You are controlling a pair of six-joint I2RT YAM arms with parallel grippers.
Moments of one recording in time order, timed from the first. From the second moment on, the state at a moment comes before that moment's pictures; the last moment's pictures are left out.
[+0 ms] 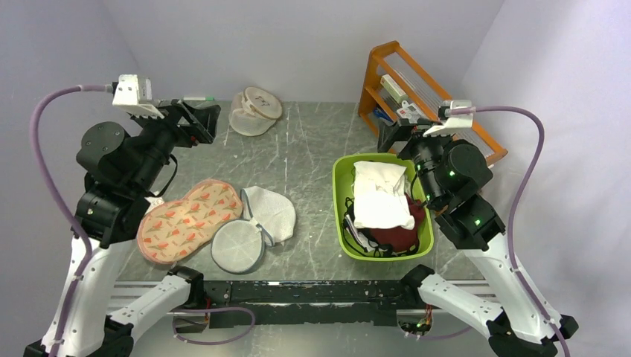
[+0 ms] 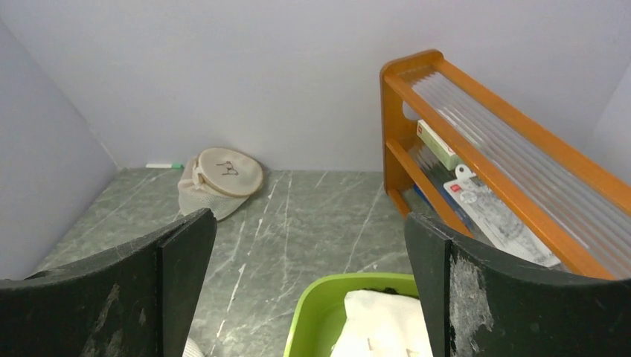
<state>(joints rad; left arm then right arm) -0.35 0.88 1.43 -0.45 -0.06 -0.30 0.62 0.83 1.22 -0.26 0.44 0.09</state>
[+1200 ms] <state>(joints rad) -0.09 0.80 0.57 -0.56 0.35 -0.74 0.55 0.58 0.87 -0.29 0.20 0.25</state>
